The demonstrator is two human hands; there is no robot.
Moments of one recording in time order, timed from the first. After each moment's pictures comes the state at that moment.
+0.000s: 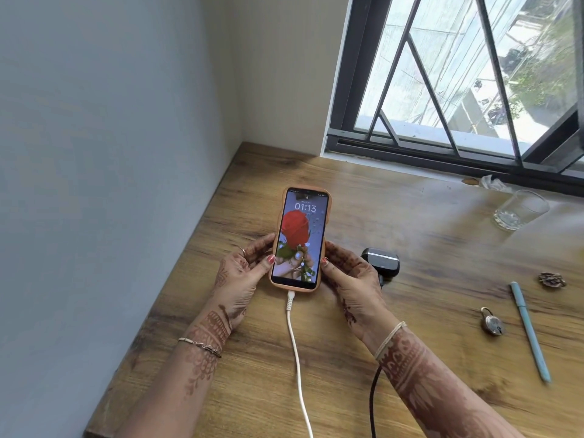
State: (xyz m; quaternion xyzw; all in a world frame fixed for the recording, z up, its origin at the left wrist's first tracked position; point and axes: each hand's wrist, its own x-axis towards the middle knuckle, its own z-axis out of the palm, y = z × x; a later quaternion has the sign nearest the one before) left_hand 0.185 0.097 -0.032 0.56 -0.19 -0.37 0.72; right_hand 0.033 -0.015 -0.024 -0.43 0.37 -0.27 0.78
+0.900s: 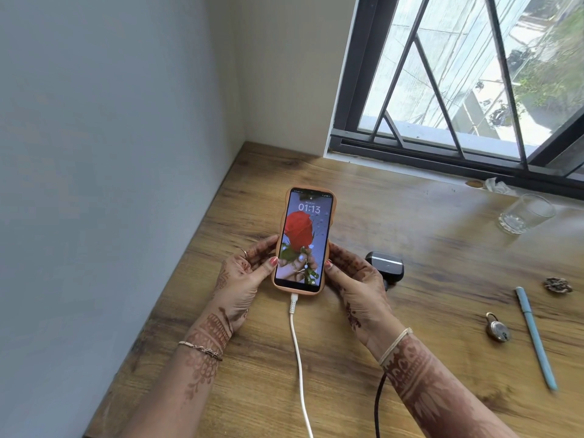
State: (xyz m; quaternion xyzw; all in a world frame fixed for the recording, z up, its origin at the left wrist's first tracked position) left_hand 0.185 0.097 -0.027 0.53 -0.19 -0.39 0.73; right_hand 0.034 -0.010 -0.014 -0.40 0.35 -0.28 0.80
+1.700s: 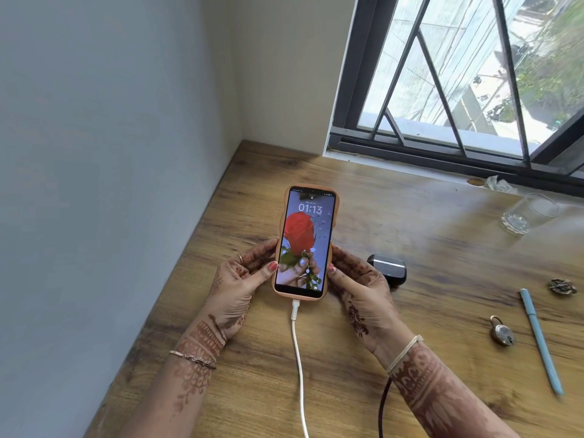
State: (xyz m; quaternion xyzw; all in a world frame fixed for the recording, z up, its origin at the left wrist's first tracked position) left_hand 0.193 0.102 -0.033 0.50 -0.19 -0.42 0.73; right_hand 0.032 -0.013 -0.012 -0.38 0.31 -0.28 0.83
